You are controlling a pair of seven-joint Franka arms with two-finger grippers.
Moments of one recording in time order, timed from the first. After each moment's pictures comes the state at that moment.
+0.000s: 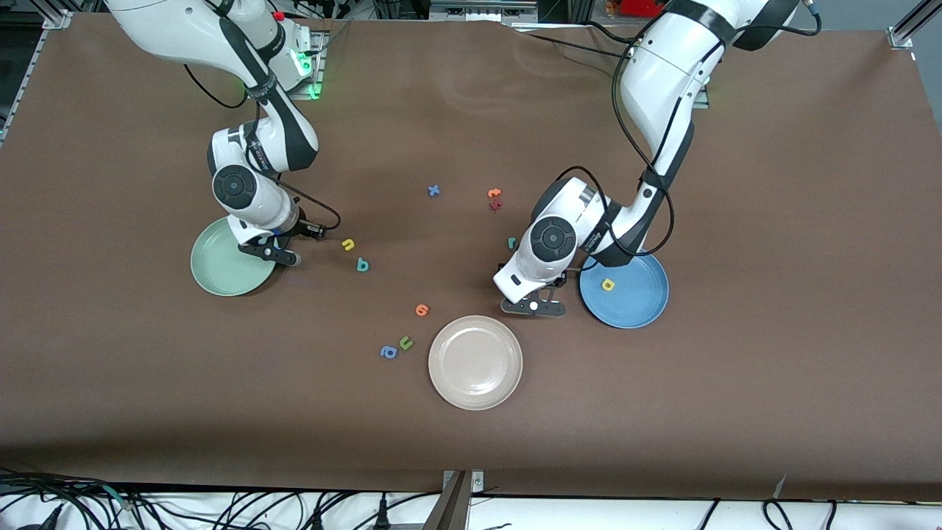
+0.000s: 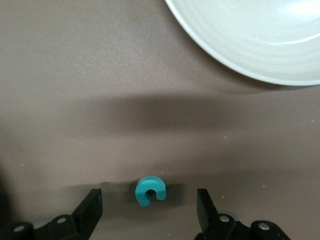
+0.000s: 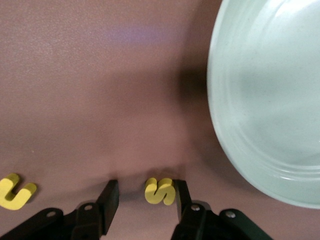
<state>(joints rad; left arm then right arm) -0.48 0.83 -0.13 -1.49 0.01 2.24 -0.51 0.20 0.38 0.08 -2.29 -0.03 2.52 0.55</state>
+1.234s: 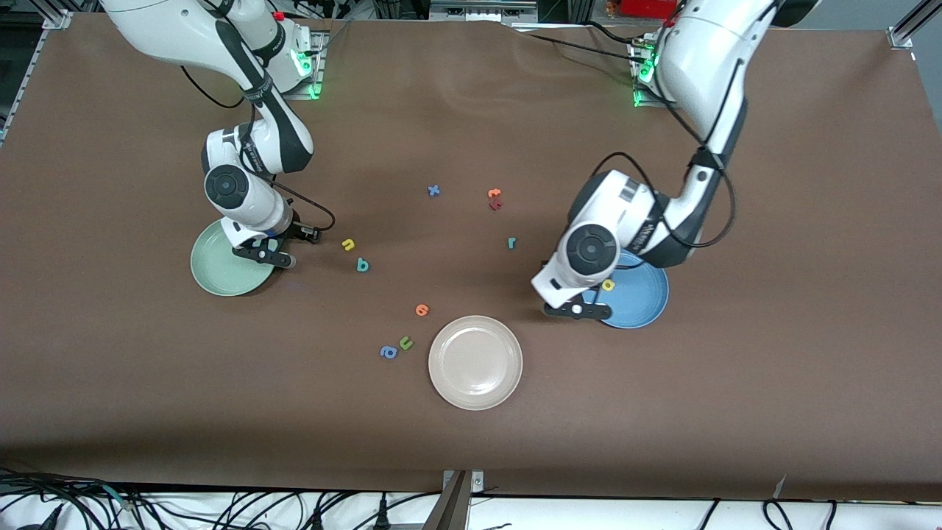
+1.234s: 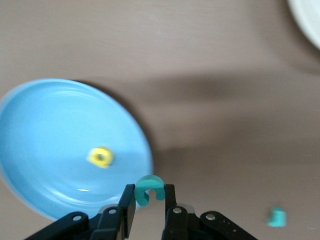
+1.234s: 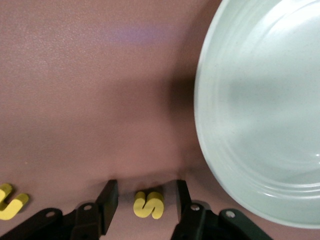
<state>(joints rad) -0.37 0.69 -0.11 -1.46 0.12 1.89 -0.42 0.20 0.38 0.06 -2.30 -0.04 2.54 0.50</state>
